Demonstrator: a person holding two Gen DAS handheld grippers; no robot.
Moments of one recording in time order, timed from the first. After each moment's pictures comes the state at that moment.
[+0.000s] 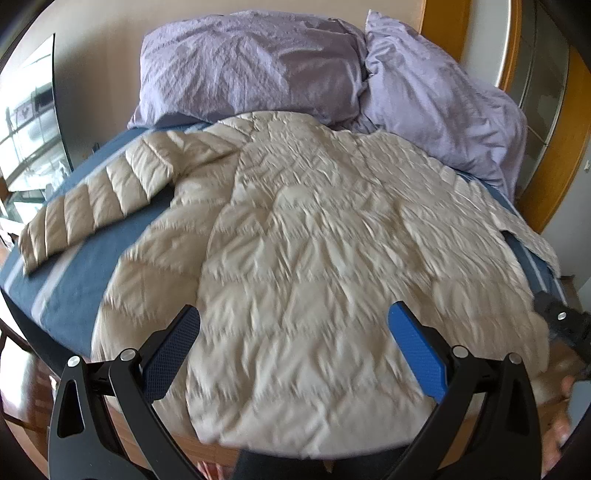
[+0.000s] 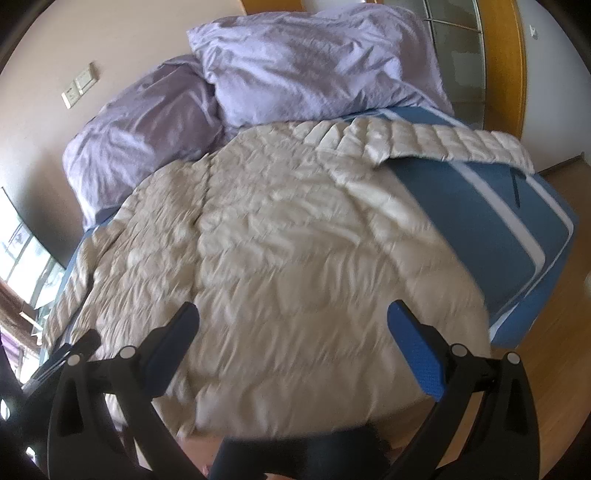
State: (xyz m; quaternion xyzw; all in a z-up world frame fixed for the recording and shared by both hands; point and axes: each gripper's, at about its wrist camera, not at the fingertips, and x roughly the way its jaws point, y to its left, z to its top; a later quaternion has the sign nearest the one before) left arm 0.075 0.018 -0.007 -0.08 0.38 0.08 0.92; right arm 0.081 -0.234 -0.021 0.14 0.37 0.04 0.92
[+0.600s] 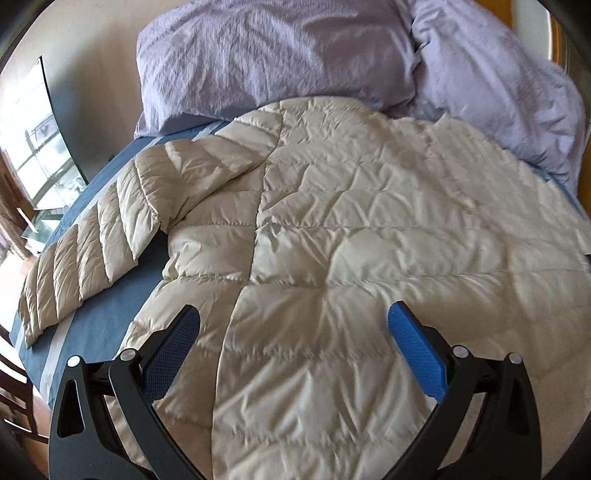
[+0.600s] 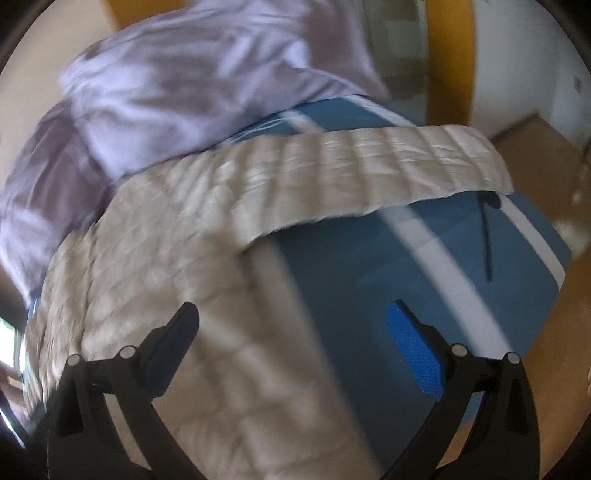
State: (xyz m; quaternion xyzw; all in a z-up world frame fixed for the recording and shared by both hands) left arm 0.190 0.050 -0.041 -0.02 0.43 0.16 0.89; right arm 0.222 -0.376 -0.037 0.20 0.41 -0.09 0.89
